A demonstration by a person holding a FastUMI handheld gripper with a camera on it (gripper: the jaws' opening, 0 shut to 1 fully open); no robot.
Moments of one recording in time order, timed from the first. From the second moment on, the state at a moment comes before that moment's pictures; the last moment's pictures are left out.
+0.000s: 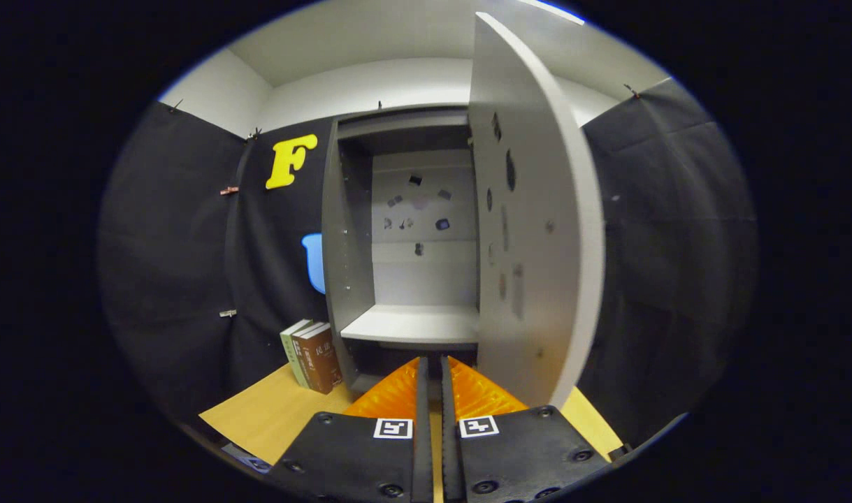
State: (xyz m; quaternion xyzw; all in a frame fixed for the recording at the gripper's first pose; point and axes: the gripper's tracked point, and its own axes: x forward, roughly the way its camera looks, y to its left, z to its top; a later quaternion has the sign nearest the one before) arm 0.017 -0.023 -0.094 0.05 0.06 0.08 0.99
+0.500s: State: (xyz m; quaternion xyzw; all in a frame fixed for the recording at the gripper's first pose) arm 0.043 0.051 -0.283 0.04 0.30 0.09 0.95
